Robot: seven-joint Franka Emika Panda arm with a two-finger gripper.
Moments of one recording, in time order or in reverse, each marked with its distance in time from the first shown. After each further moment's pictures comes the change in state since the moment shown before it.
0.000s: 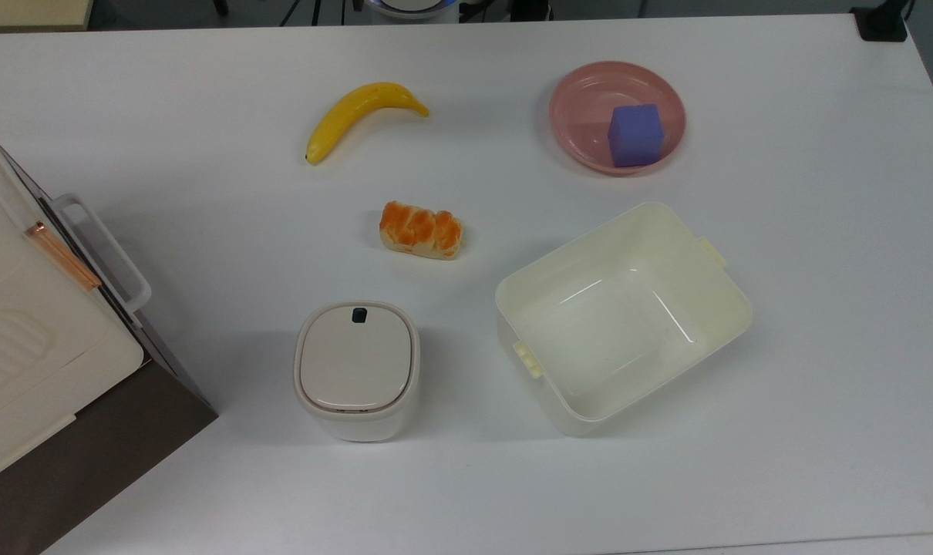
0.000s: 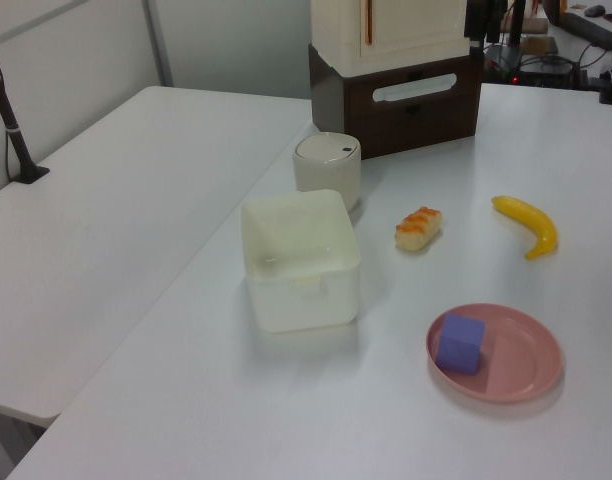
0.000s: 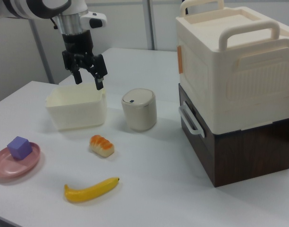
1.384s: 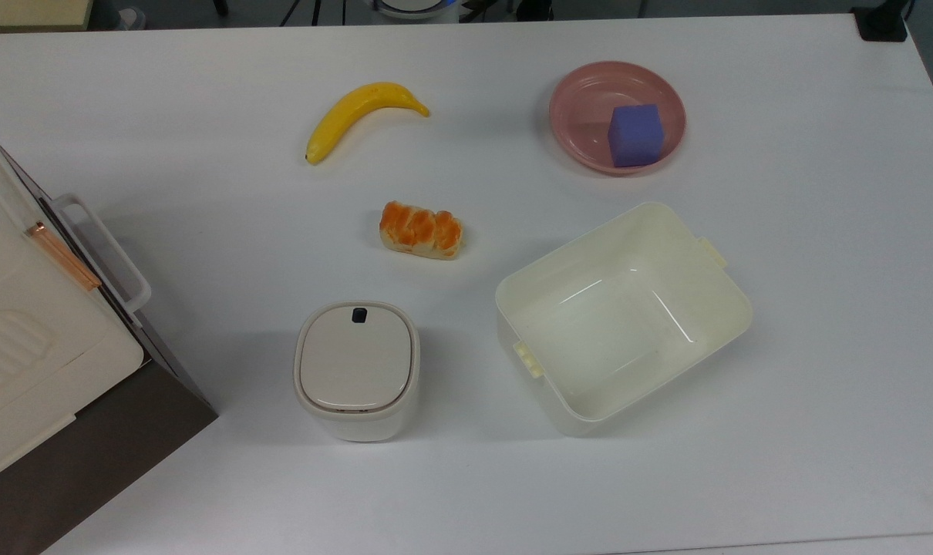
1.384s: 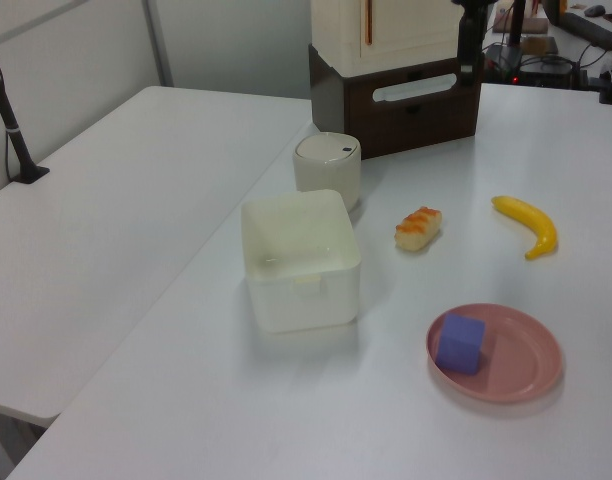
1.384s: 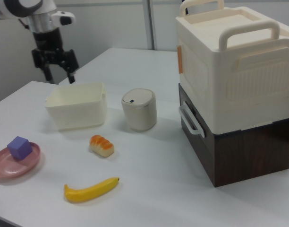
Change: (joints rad) arm 0.200 0.001 0.020 -0.005 0.010 0.002 -0.001
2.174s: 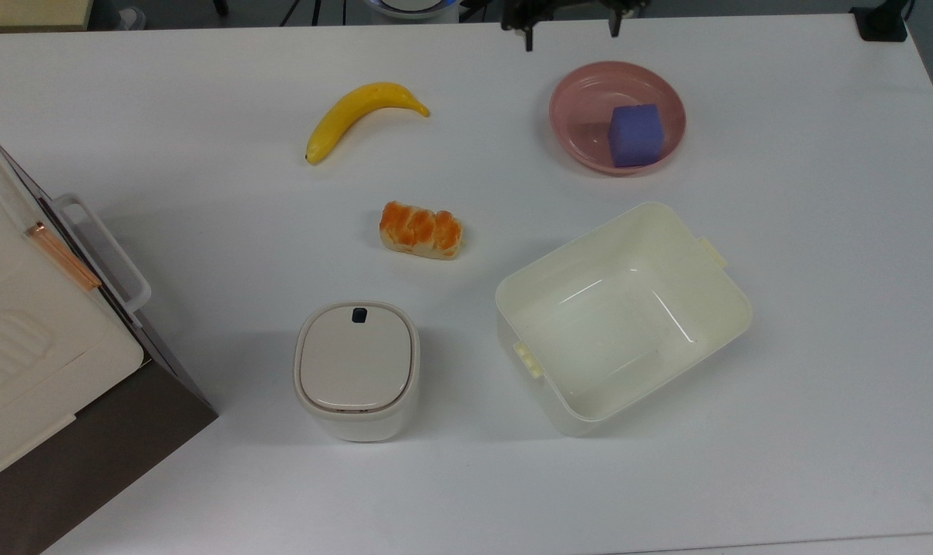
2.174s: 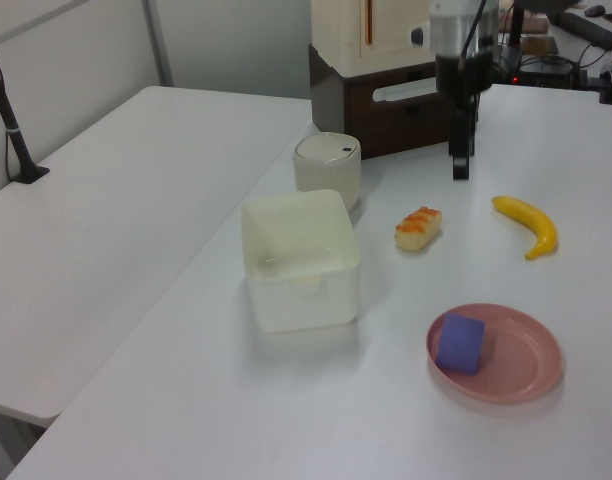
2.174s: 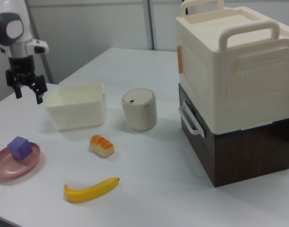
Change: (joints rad) arm 0.216 0.032 0.001 -0.173 0.134 0.147 0.190
